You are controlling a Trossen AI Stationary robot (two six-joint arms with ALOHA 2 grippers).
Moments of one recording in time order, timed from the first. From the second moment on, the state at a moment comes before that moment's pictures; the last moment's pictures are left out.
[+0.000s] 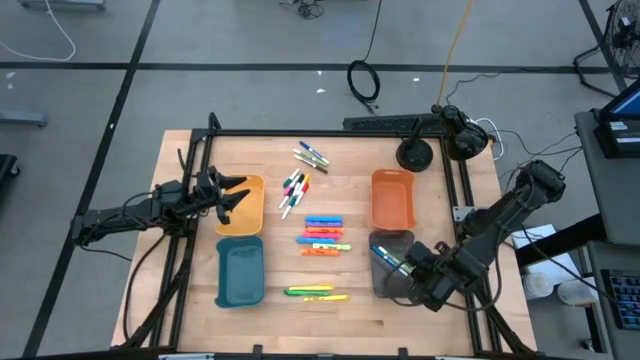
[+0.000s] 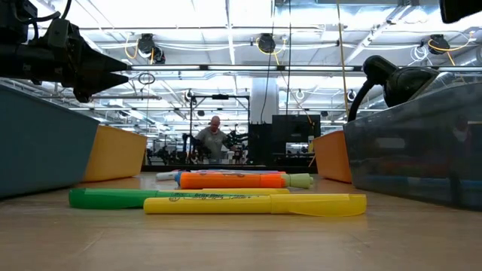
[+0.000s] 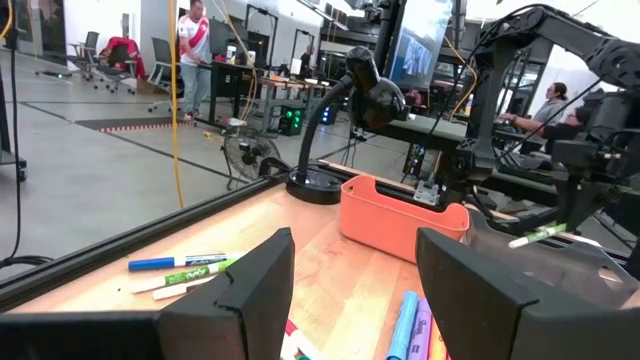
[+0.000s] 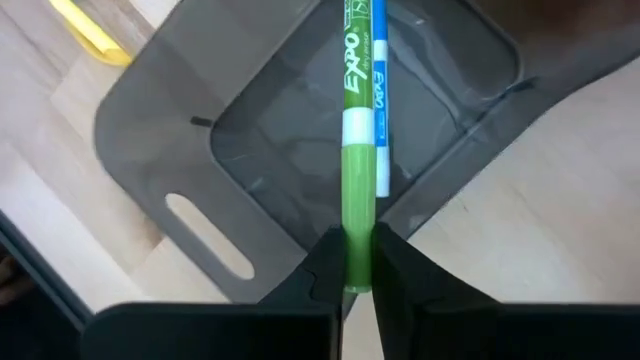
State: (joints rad) left arm 0.18 0.04 0.02 0.07 -0.17 -0.19; right arm 0.77 1.38 1.00 -1.04 0.23 1.53
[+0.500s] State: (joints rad) left arm 0.18 0.04 0.02 0.07 -0.17 -0.19; right arm 0.76 1.38 0.98 -0.96 0.23 1.47
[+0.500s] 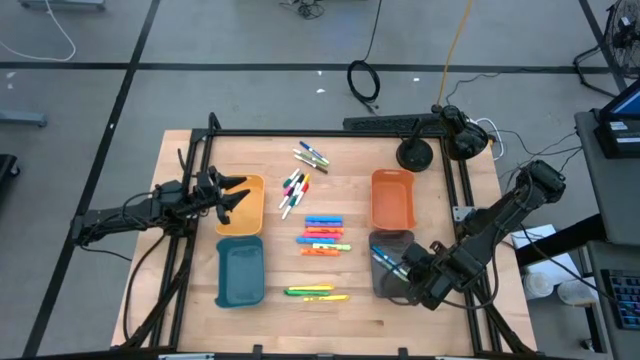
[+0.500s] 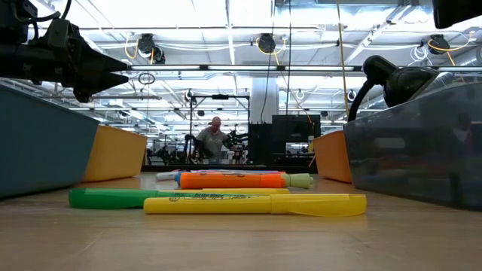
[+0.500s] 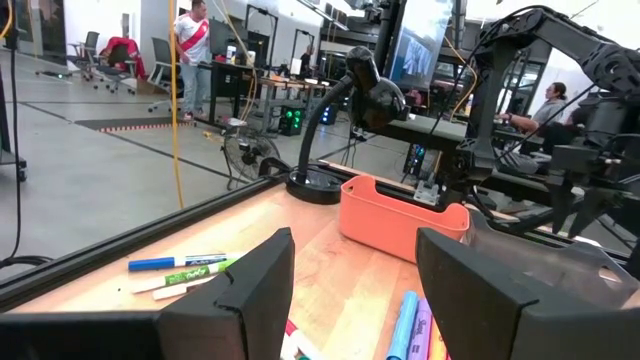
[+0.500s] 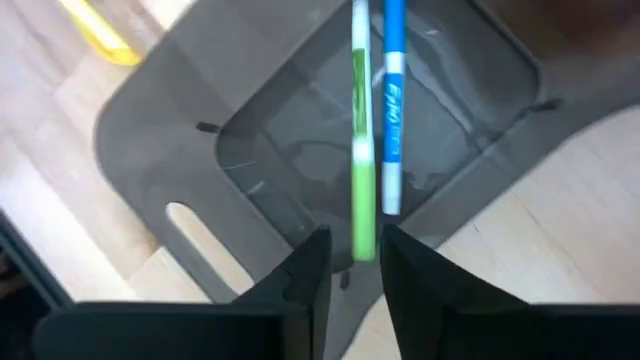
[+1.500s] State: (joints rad) left arm 0.18 0.04 0.02 0.07 -0.16 -0.19; right arm 0.46 1.01 0.74 -0.07 0.57 -0.13
